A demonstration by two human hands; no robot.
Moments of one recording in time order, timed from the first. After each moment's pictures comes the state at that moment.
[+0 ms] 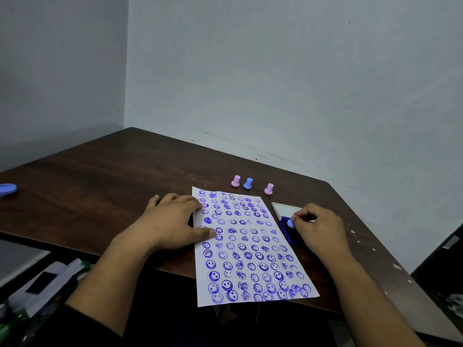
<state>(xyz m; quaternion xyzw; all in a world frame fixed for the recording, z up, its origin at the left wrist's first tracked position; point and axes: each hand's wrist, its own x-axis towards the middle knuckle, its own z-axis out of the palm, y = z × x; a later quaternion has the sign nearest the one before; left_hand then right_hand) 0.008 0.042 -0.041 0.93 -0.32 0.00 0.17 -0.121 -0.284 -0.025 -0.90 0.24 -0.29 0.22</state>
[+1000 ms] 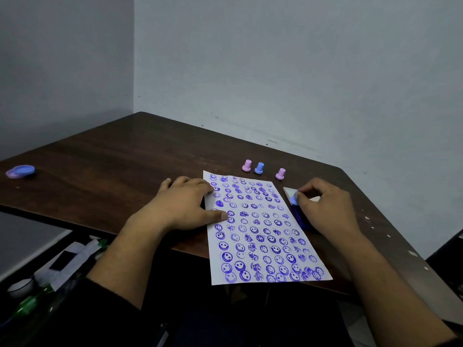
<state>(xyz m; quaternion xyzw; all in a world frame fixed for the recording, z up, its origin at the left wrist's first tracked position) 0.008 0.043 -0.039 0.93 -0.32 -0.01 0.18 -0.115 -0.256 -0.009 -0.92 0.18 -0.31 0.18</state>
